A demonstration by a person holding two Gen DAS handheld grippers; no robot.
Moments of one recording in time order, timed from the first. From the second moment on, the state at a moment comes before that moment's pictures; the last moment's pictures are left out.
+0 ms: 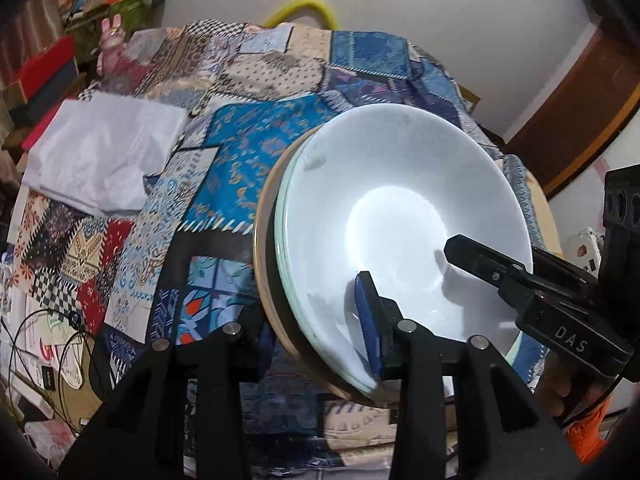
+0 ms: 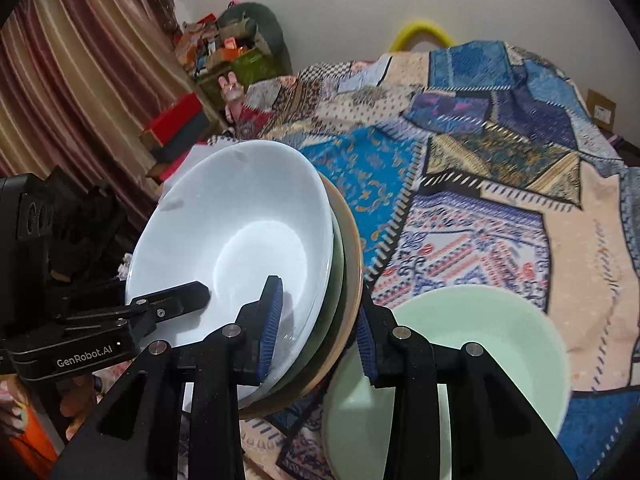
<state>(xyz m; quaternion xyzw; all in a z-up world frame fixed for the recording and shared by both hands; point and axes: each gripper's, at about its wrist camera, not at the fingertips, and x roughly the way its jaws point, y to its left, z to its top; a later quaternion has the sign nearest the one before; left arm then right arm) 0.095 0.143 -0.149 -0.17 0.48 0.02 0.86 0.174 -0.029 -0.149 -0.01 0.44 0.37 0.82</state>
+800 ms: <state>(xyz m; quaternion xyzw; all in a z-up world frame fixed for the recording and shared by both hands) 0.113 0.039 -0.135 -0.13 0.49 -0.05 0.86 0.171 -0.136 -0.137 0.02 0.43 0.32 0.85</state>
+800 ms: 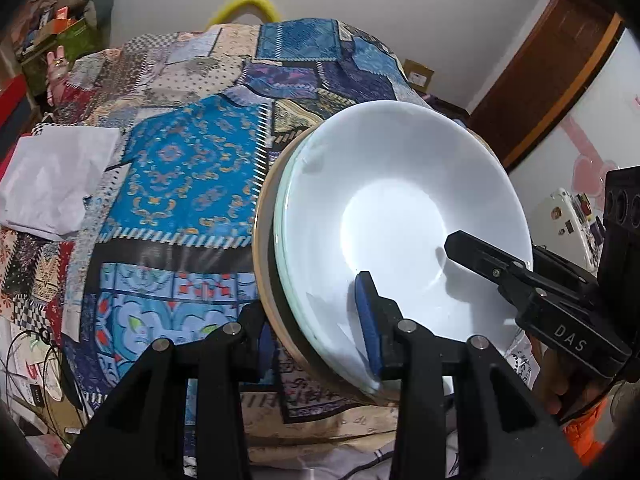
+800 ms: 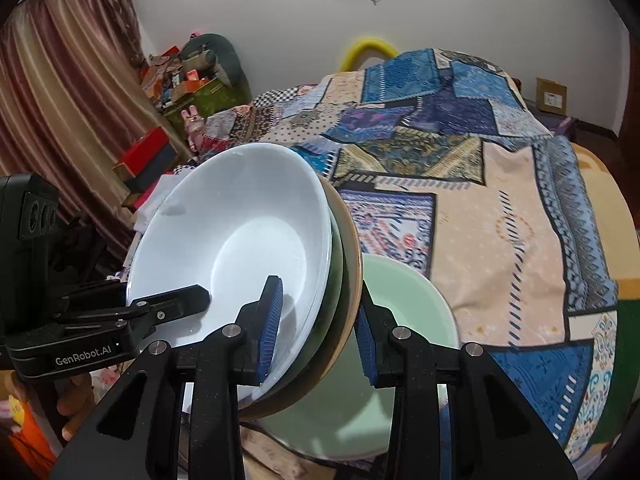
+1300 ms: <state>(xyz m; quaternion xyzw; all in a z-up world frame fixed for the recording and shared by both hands) 0.138 0.006 -0.175 -0.12 0.53 -0.07 0.84 0.177 -0.169 -0.173 0.04 0.46 0.28 0.84</state>
